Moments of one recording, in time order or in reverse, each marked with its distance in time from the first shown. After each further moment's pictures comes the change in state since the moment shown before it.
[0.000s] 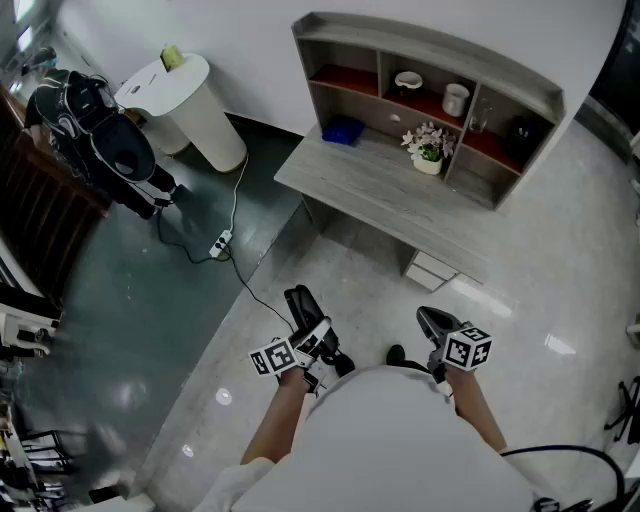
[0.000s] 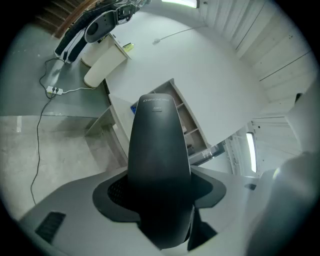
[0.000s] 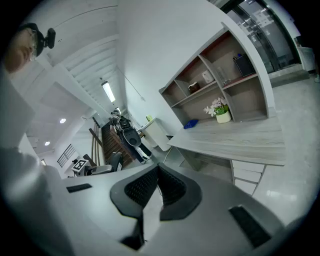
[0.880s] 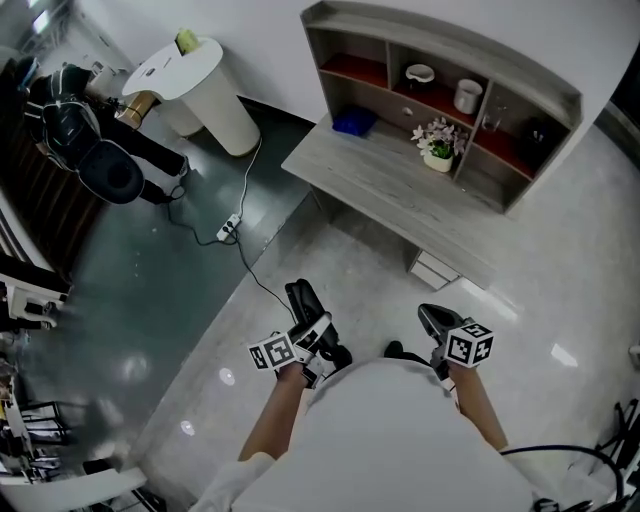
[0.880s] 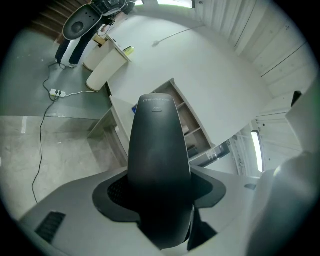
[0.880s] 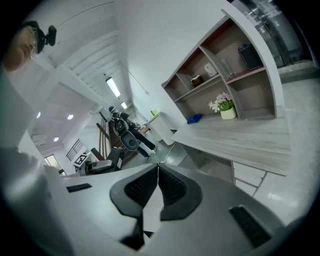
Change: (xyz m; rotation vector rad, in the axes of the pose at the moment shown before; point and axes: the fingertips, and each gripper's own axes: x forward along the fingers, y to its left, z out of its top) left arm 0.031 -0.017 -0.015 0.015 -0.037 0.046; right arm -0.003 -0.041 0.016 -0.036 0.082 0.076
